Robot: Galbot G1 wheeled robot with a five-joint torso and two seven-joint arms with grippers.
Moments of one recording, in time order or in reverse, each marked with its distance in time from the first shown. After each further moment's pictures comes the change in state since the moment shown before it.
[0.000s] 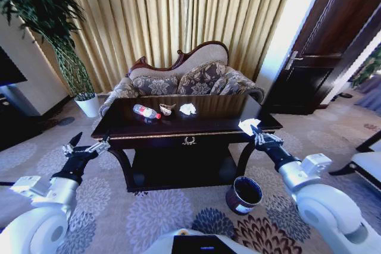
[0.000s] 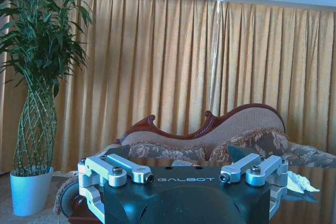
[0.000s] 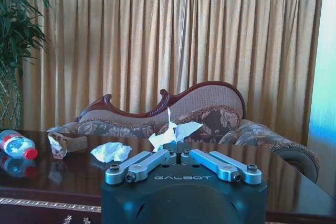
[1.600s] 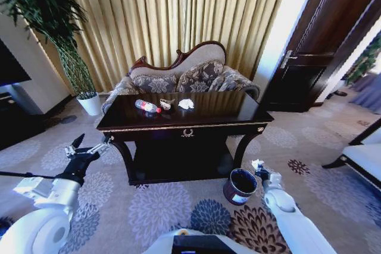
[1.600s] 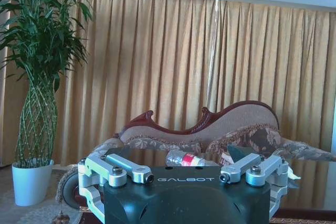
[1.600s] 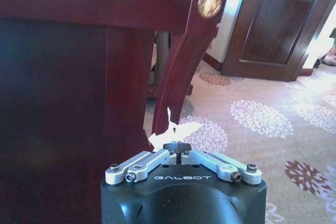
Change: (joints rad) left arm 0.011 -0.021 0.022 0.000 0.016 0.000 0.002; right arm 0.453 0.233 -0.365 -1.076 -0.354 0.136 -0.022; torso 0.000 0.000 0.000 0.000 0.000
